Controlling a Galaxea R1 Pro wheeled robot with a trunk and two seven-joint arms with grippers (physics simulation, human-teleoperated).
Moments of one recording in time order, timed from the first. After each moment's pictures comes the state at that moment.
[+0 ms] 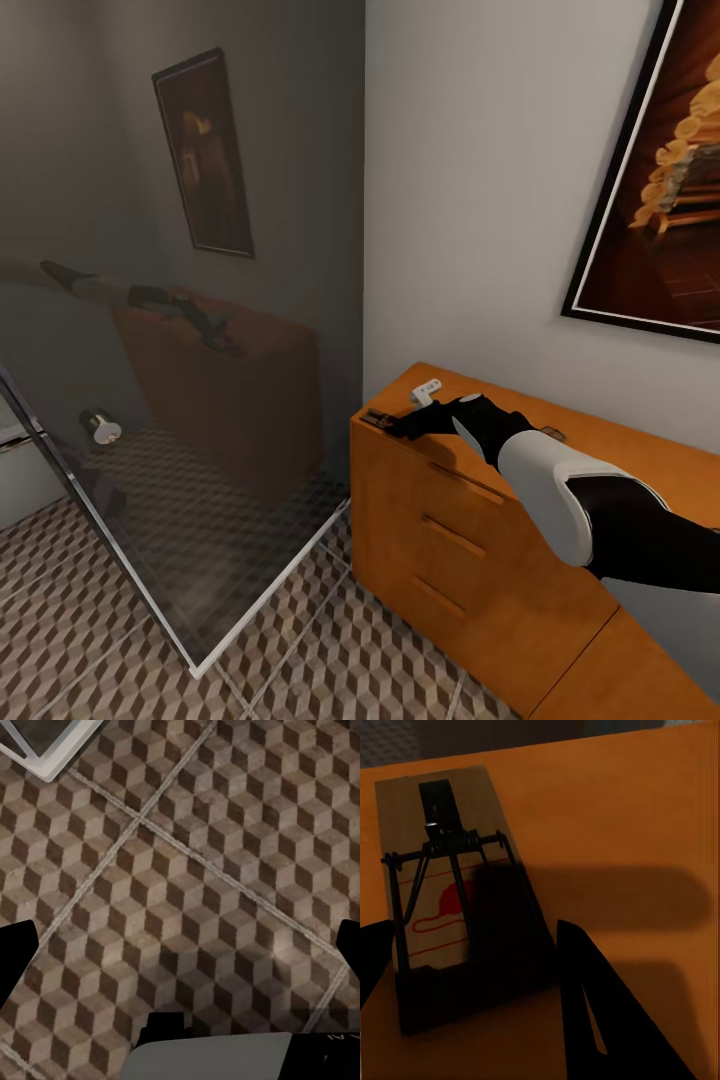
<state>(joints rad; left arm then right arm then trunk) -0.01 0.00 0.00 -0.37 -0.01 -0.37 0.01 -1.33 0.07 0.01 -0.09 0.38 0.20 0.52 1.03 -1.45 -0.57</state>
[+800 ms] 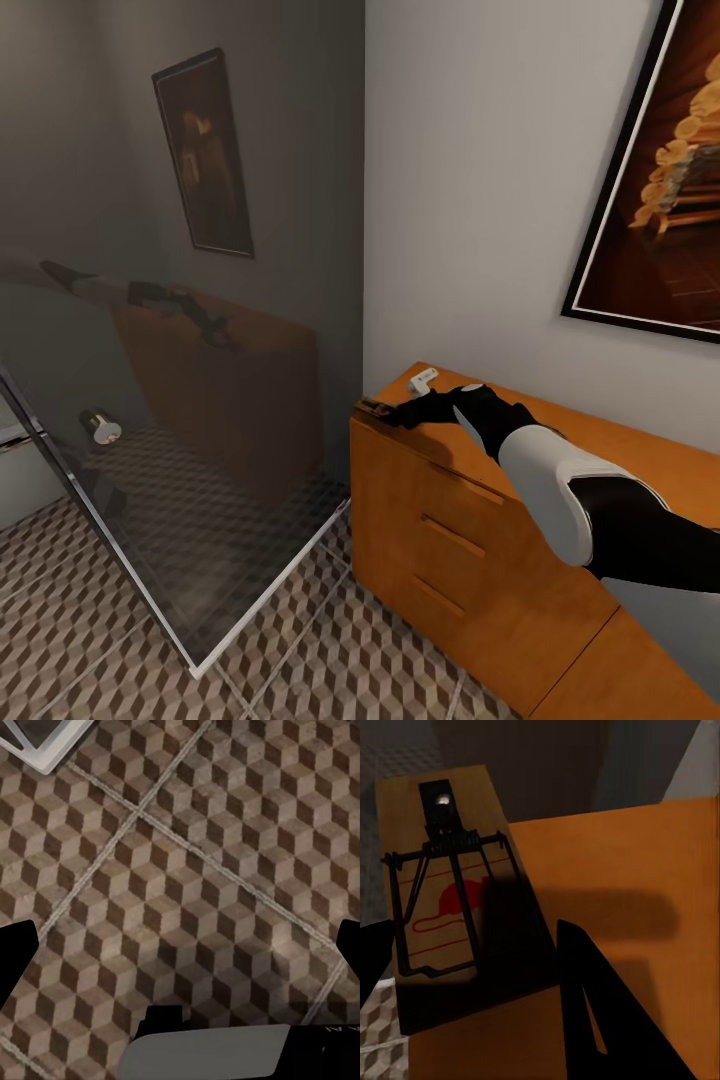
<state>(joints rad) -0.01 0.00 0.00 -0.35 -0.01 -0.37 0.01 -1.33 0.07 0.01 -0.17 0.38 0.20 0.60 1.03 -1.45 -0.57</state>
